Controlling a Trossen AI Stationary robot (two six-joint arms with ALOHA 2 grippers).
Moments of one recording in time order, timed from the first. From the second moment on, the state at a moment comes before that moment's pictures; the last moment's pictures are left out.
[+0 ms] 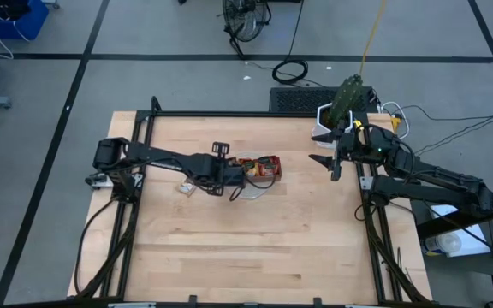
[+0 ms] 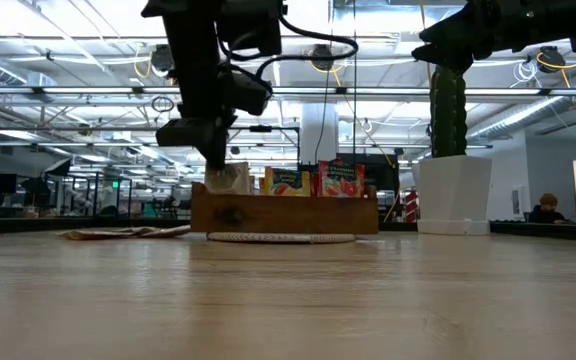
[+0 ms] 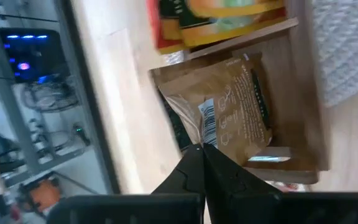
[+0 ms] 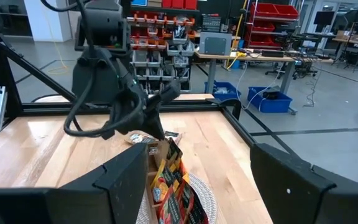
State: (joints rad) left arm -0.01 1.80 1.31 -0.92 -0.61 0.22; right arm -0.41 0.57 0.50 0.01 -0.23 -0.07
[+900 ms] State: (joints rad) left arm -0.02 1.70 1.31 -0.97 -0.81 0.06; right arm -0.41 0.57 0.50 0.01 -0.23 -0.06
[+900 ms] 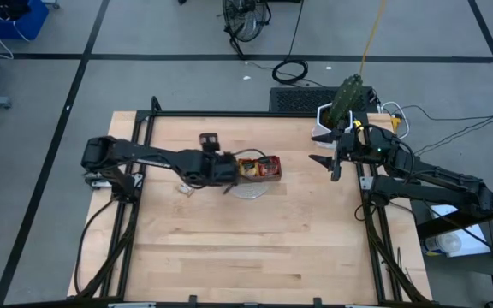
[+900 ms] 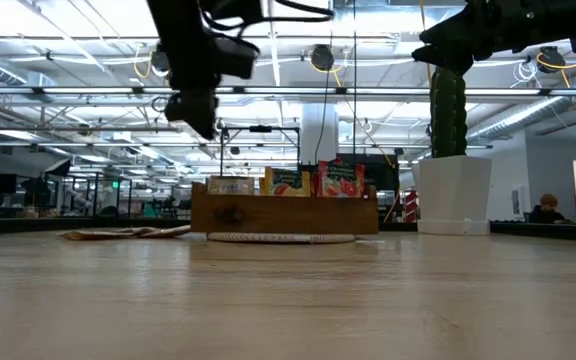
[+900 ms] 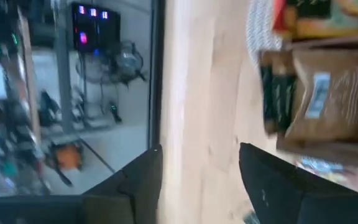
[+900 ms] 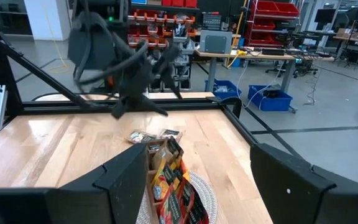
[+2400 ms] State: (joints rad) left arm 0.27 1.74 0.91 -0.81 -0.29 -0.58; right arm -0.41 0.57 0.44 0.09 -0.23 -0.06
